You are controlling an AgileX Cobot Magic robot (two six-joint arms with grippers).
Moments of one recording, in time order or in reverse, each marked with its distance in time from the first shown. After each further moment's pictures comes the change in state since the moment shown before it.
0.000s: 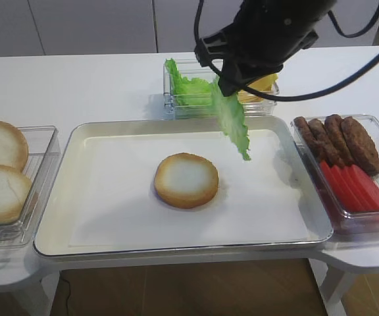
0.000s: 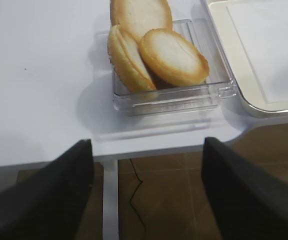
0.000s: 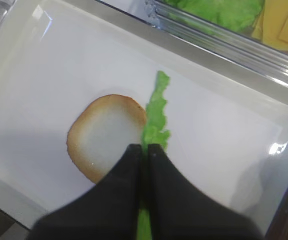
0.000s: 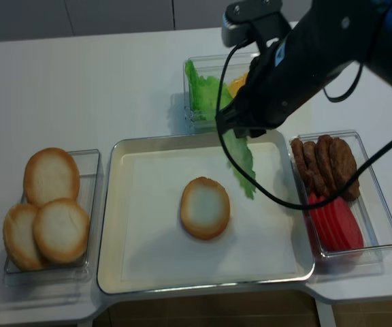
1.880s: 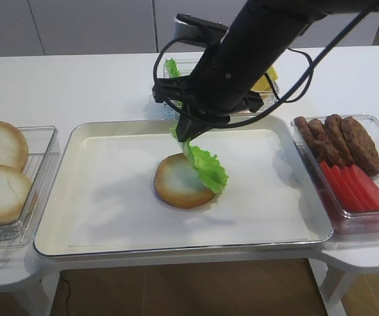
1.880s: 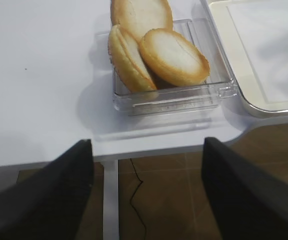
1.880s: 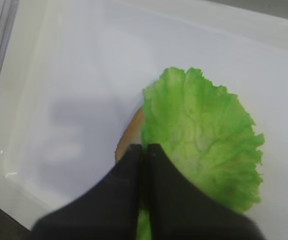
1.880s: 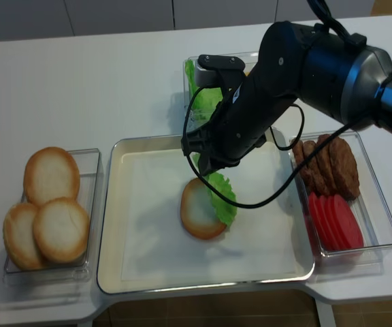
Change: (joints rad) left arm 0.000 0.000 0.000 0.000 0.000 0.000; right arm 0.022 0.204 0.000 0.270 -0.071 0.018
